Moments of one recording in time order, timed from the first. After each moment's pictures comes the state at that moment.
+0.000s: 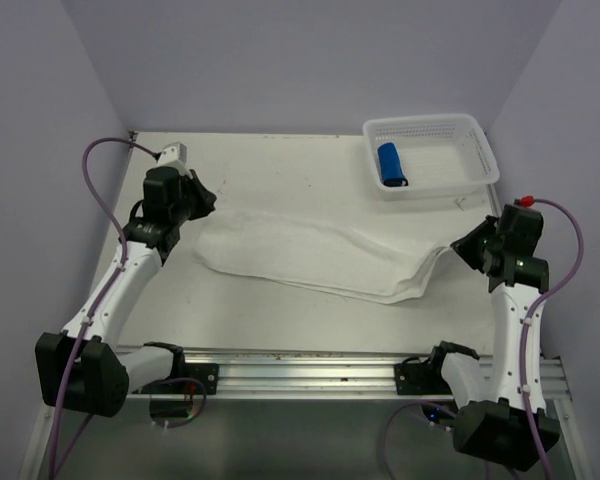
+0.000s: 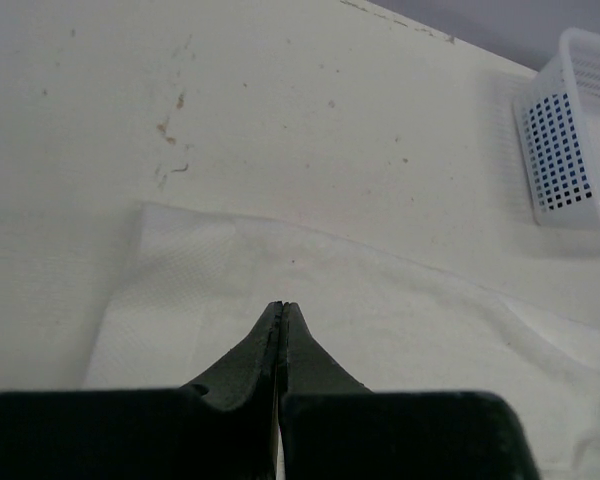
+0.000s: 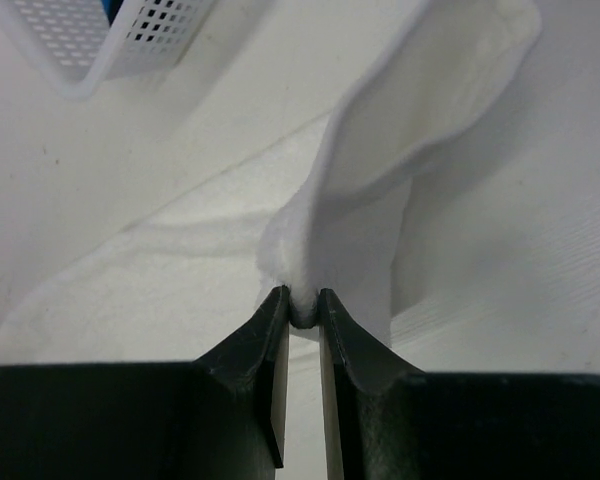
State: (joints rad) left arm -0.16 1.20 0.95 -0.23 0.08 -0.47; right arm -0.30 0.90 0.94 -0.83 -0.07 0.59
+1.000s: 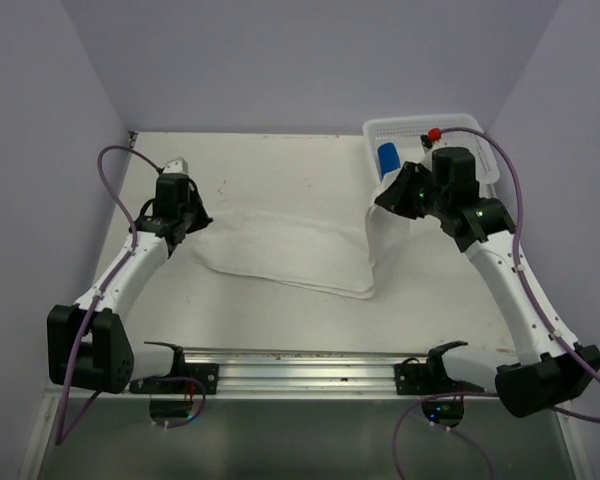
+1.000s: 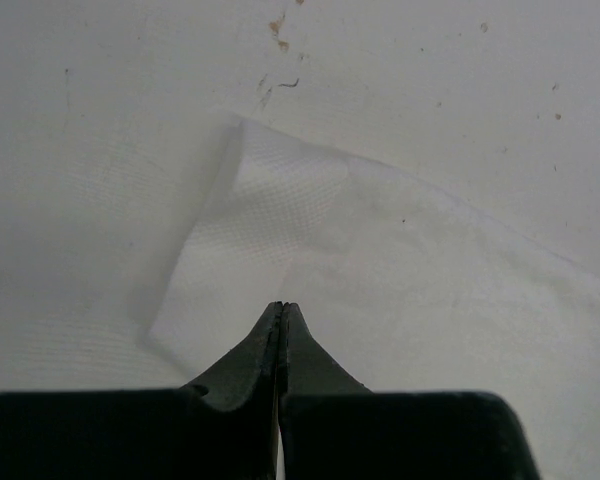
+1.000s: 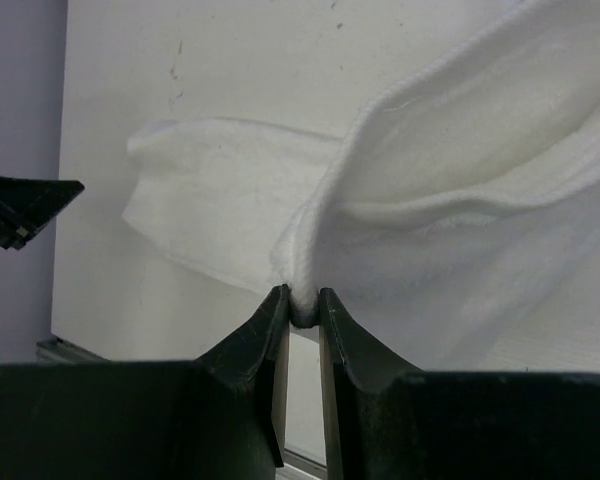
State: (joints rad) left arm -0.15 1.29 0.93 -0.34 -0.09 -0.47; right arm 0.27 1.17 1.29 -0.70 -0.17 0.55
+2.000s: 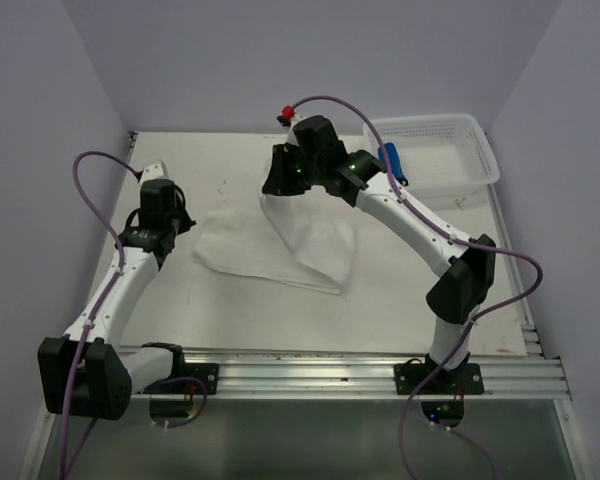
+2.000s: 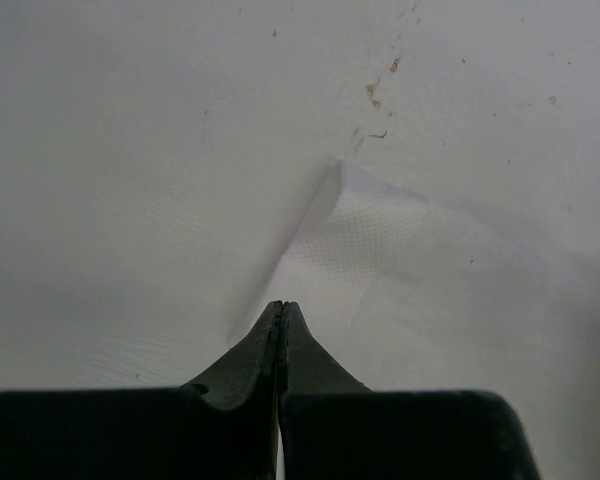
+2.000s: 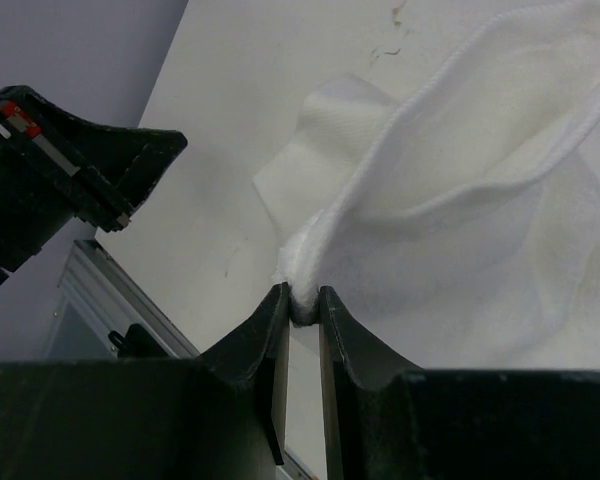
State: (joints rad) left arm -0.09 1.16 0.89 -0.37 -0.24 -0.42; right arm 0.74 1.84 1.90 -0.64 -0.15 0.51
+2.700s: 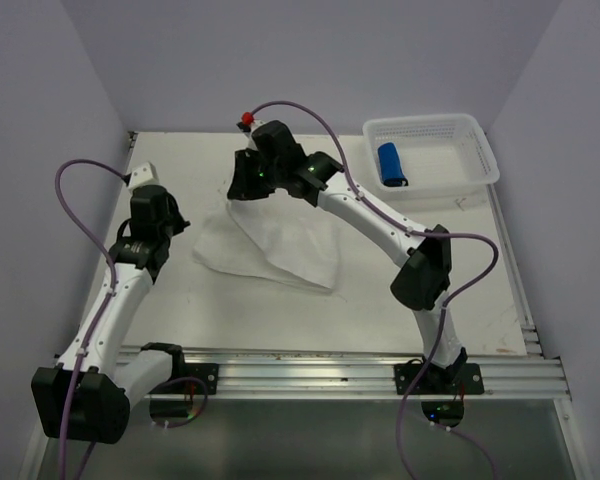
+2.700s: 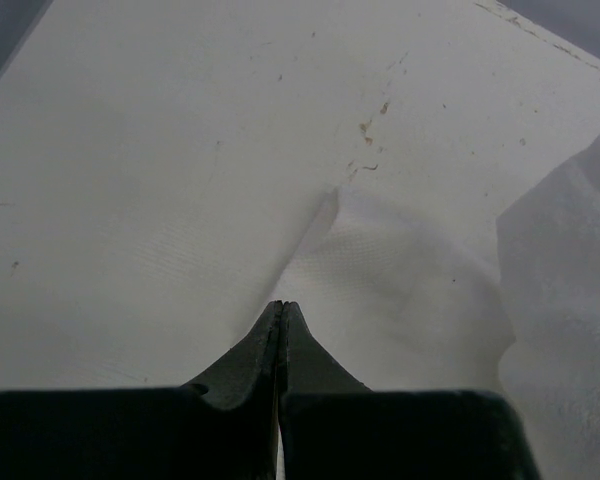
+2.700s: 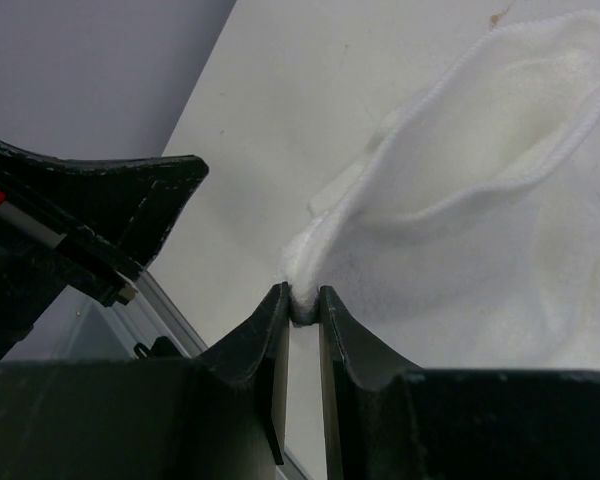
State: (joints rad) left arm -0.09 1.04 0.85 -0.36 -0.27 -0.43; right arm 0.84 2.08 2.16 -0.65 -0.15 0.54
